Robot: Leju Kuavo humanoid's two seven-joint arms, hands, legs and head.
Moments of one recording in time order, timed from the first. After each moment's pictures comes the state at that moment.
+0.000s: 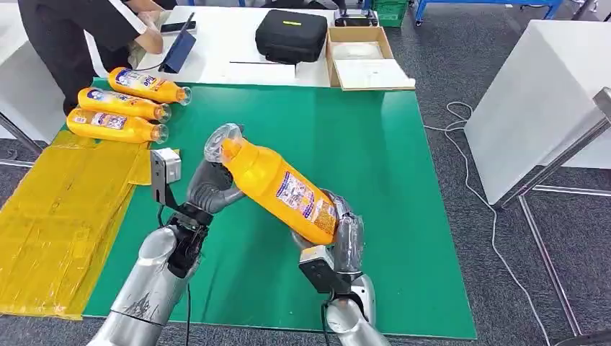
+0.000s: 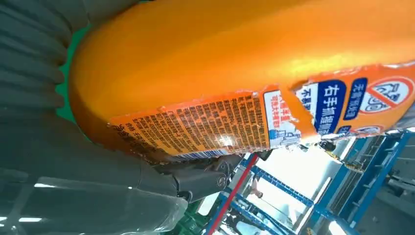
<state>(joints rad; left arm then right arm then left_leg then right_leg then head) -0.38 -0.09 -0.13 -1.23 0.21 -0.27 -0.25 -0.21 0.26 0.50 -0.92 0.49 -0.65 -0.62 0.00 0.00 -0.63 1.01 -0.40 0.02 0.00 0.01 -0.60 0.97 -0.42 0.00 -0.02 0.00</state>
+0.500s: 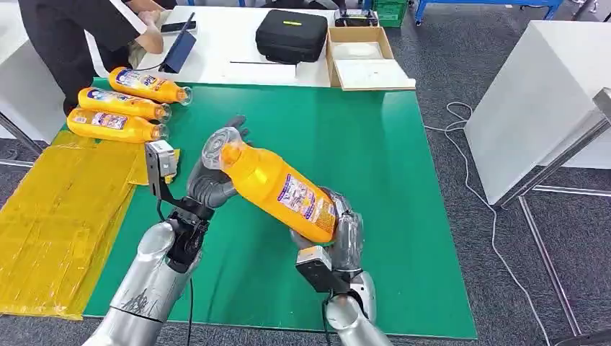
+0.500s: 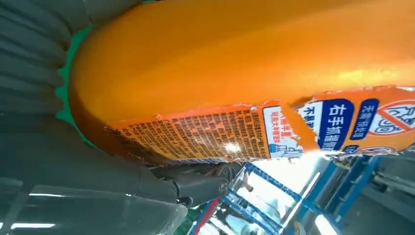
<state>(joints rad) -0.40 -0.09 -0.16 -1.26 0.28 -0.28 -0.23 -0.23 0.27 0.45 -0.90 0.52 -0.65 -0.64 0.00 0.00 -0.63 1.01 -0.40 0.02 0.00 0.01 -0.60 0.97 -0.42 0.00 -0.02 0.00</state>
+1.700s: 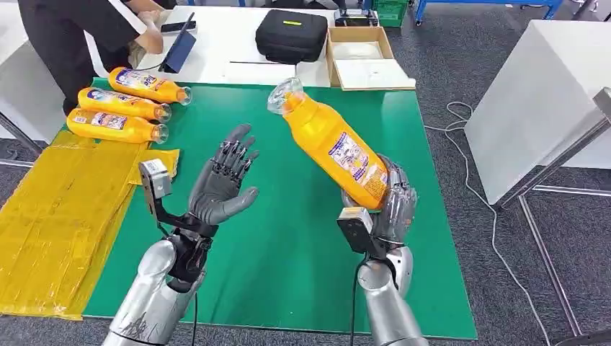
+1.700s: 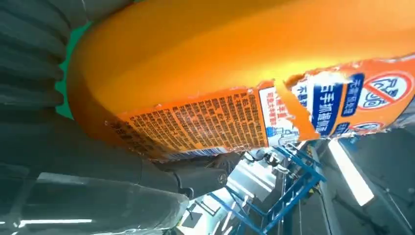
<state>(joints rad) -0.29 -0.11 -0.20 -1.42 0.30 -0.30 -0.25 -0.32 0.34 0.04 -0.92 0.78 -0.65 -0.69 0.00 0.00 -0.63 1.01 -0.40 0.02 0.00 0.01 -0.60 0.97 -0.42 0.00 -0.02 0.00</state>
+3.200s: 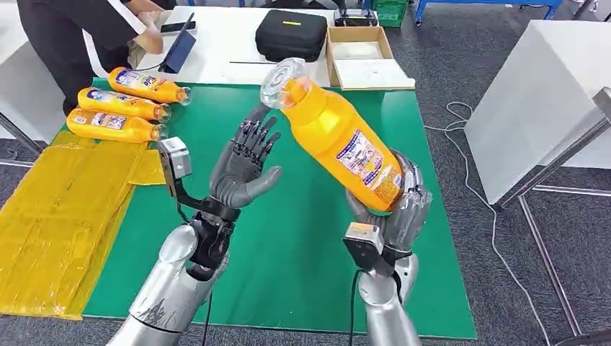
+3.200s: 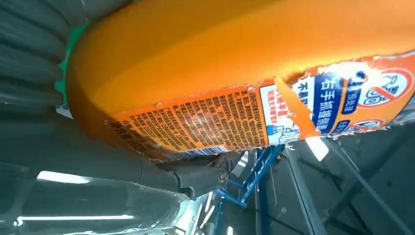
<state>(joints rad) -0.40 -0.17 -0.29 -1.36 0.33 -0.17 -0.24 -0.19 0.36 0.16 -1.25 0.71 -0.65 -0.70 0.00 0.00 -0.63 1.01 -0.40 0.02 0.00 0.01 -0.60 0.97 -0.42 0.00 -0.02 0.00</state>
